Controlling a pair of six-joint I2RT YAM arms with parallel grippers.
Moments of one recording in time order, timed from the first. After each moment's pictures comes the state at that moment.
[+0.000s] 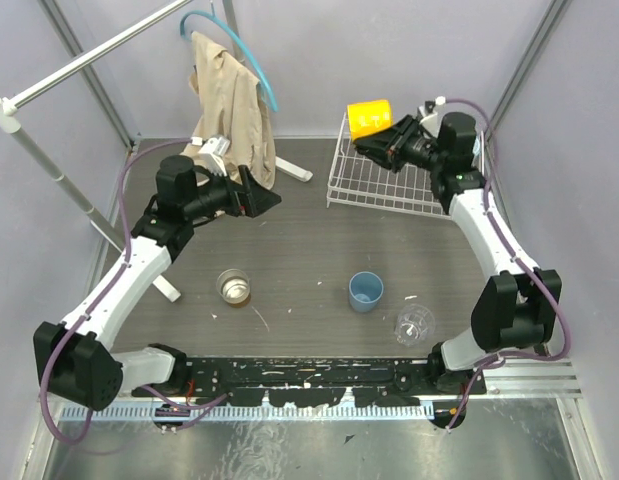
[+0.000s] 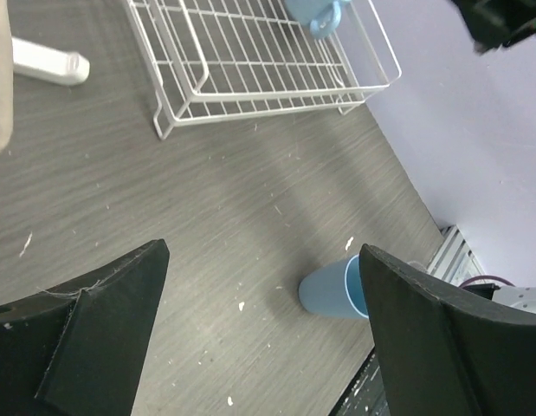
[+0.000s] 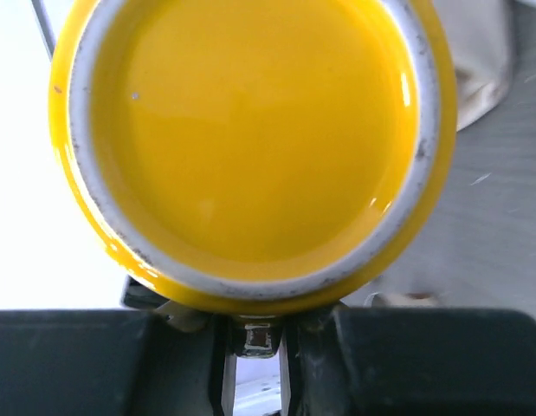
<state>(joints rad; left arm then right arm) -0.34 1.22 1.05 -0.07 0.53 -0.46 0.12 1.49 1.28 0.10 -0.79 1.30</state>
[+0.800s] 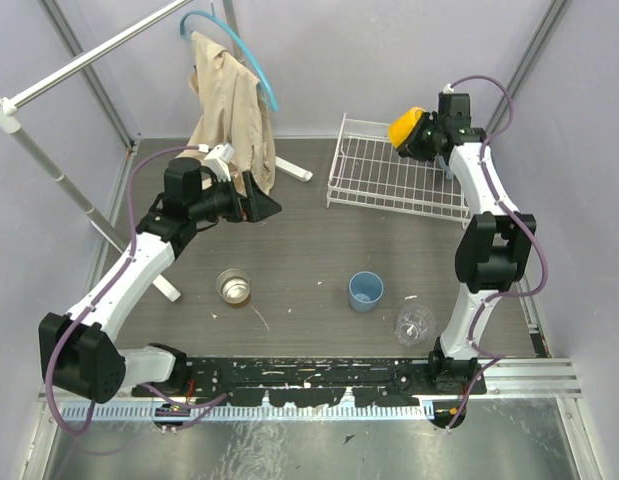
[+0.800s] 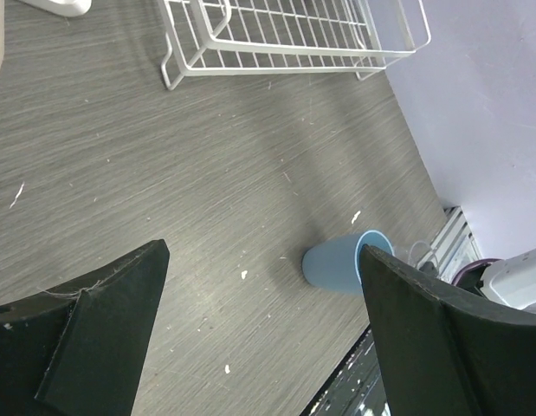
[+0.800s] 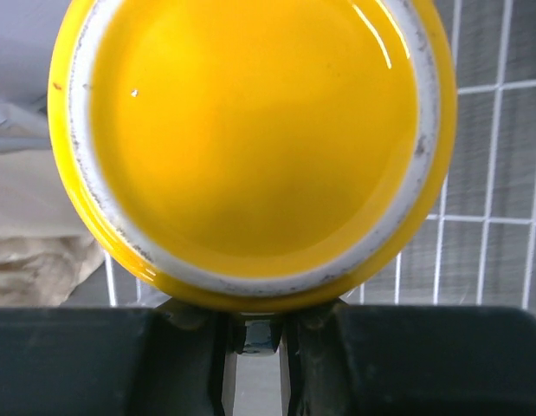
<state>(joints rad) -0.33 1.26 1.04 -0.18 0.53 -0.46 0.00 1.92 1.80 -0.57 -0.24 0.52</state>
